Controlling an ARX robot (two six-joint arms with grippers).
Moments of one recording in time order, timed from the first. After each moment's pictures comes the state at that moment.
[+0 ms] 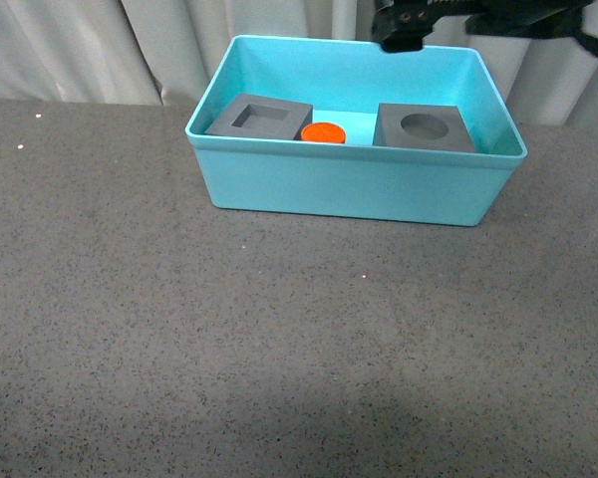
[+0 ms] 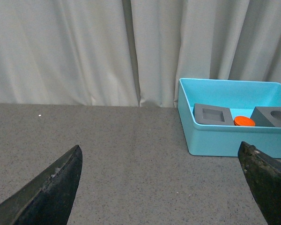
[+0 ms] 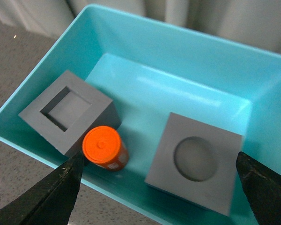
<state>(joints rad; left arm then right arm) 0.00 0.00 0.02 0.00 0.00 0.00 0.32 1.87 1.19 0.11 -0.08 0.00</state>
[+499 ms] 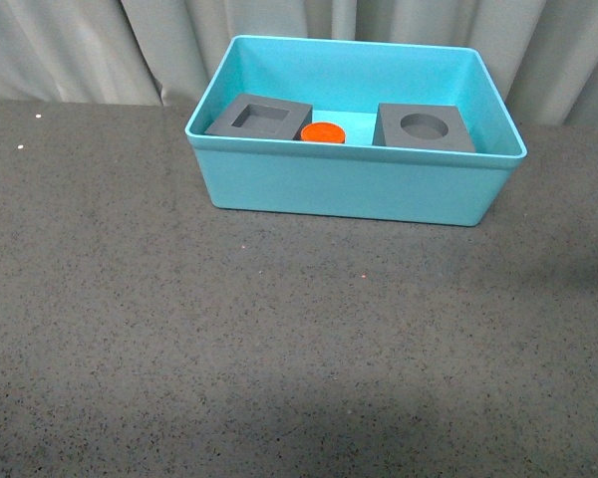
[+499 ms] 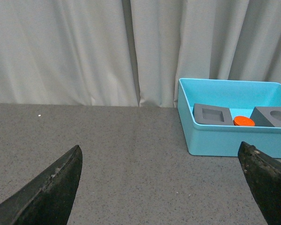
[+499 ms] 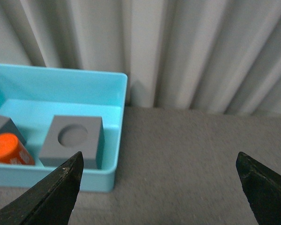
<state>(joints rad) 0.00 0.00 0.02 0.00 0.00 0.00 0.19 1.24 0.51 0.46 0.23 -0.02</state>
